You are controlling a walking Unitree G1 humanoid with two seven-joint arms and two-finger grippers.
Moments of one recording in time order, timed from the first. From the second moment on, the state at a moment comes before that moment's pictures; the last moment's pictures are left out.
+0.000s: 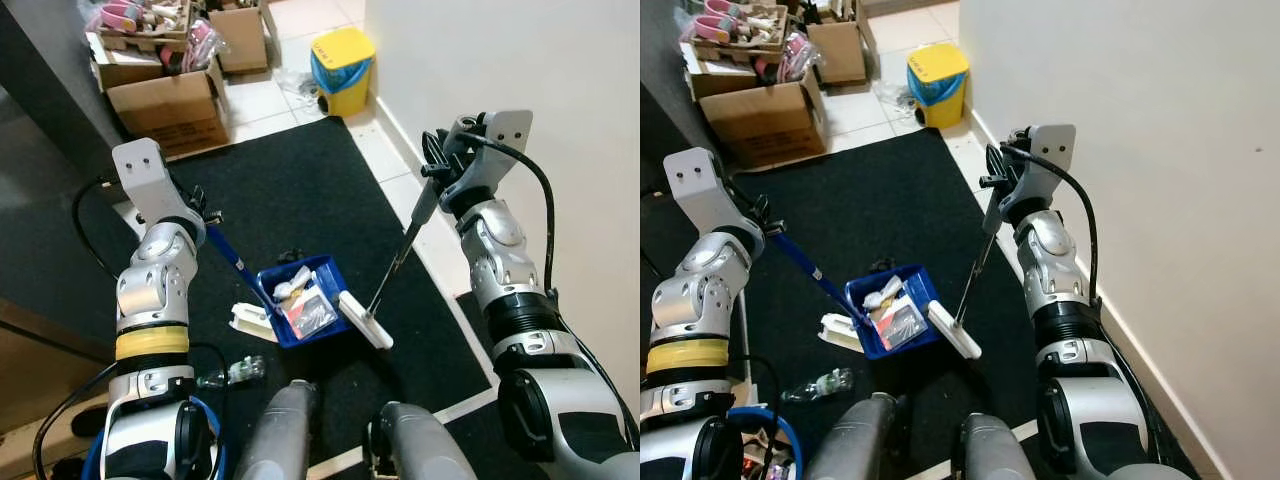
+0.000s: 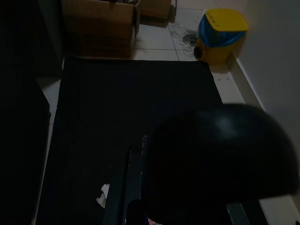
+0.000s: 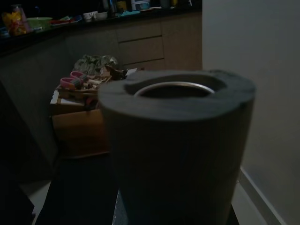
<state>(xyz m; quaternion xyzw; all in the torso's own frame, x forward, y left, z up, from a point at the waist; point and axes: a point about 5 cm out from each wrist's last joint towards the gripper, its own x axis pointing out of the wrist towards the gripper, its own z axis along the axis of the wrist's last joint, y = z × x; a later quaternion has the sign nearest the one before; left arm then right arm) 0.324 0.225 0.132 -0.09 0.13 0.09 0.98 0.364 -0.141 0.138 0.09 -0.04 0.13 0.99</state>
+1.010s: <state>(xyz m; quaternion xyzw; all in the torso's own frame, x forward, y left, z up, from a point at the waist) 0.325 0.221 0.135 -0.09 0.12 0.09 0.99 0.361 -0.143 0.134 0.09 -0.04 0.13 0.99</state>
